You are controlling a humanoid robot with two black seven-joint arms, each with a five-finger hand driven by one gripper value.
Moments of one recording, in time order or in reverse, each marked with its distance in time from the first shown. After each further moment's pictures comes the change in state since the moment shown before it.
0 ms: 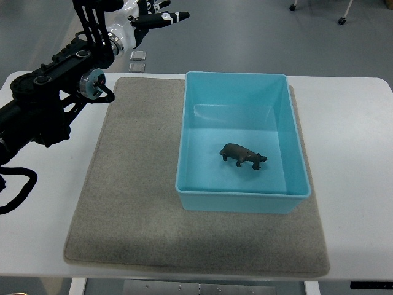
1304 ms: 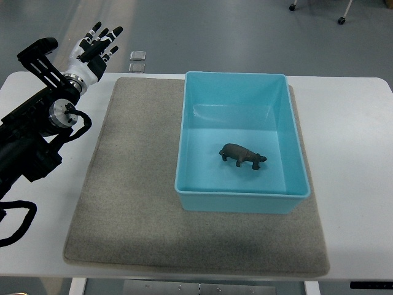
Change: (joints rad) left arm 0.213 0.008 -0.258 0.081 -0.209 -0.031 -0.012; right arm 0.000 0.000 0.000 0.000 0.000 0.000 0.000
